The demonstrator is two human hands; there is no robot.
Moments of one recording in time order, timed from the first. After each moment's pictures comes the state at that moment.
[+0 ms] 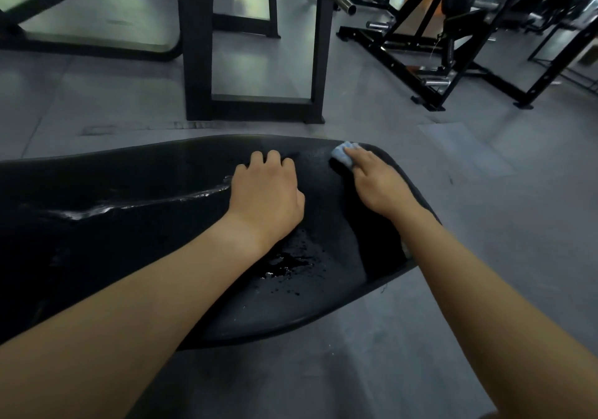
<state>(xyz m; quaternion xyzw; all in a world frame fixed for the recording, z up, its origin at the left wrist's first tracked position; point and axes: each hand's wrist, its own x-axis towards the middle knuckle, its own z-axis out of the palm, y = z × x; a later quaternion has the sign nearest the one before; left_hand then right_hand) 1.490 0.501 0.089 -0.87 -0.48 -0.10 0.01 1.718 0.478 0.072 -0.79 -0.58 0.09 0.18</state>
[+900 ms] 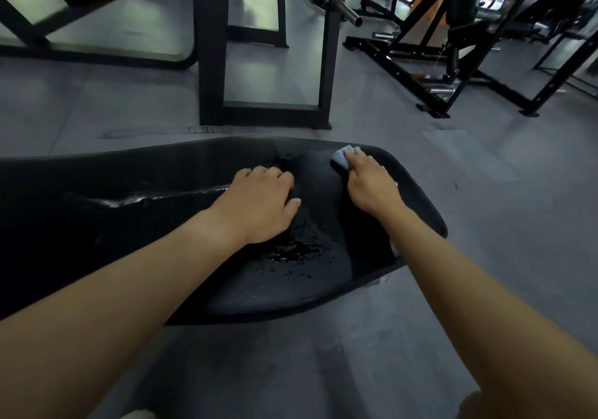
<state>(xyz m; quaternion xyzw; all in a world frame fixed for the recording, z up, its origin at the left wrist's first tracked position) 1.442 0.505 0.083 -0.92 -0.37 -0.08 -0.05 1.677 0.470 0.077 -0.81 -0.57 0.06 0.14</state>
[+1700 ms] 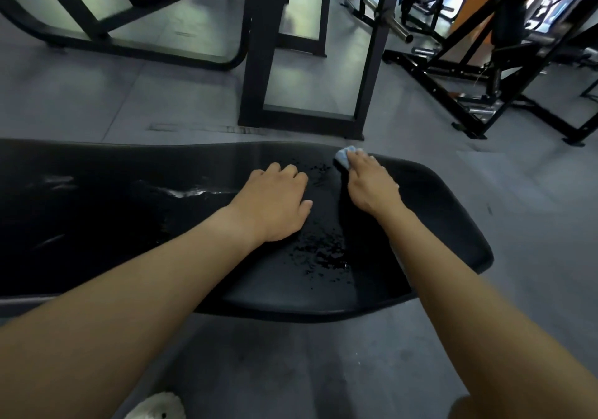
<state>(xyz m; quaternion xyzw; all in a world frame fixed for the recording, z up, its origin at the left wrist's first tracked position) 1.391 0.515 0.087 -0.90 -0.42 -0.08 -0.04 1.614 0.519 0.074 -0.77 -0.62 0.06 0.12</state>
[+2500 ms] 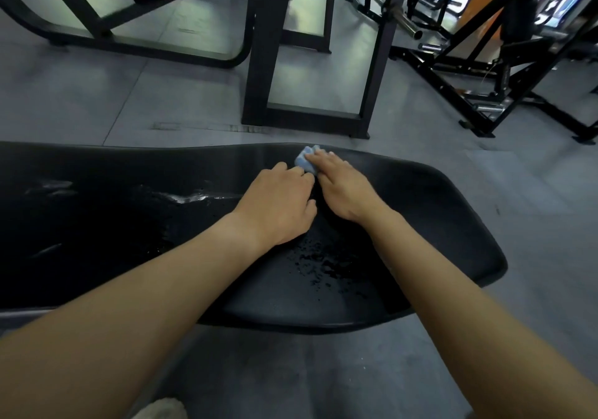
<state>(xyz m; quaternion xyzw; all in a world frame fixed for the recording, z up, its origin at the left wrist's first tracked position) 1.395 0.522 0.084 -0.90 -0.42 -0.14 -0.02 1.572 0.533 0.073 -0.67 -0.72 0.12 0.14</state>
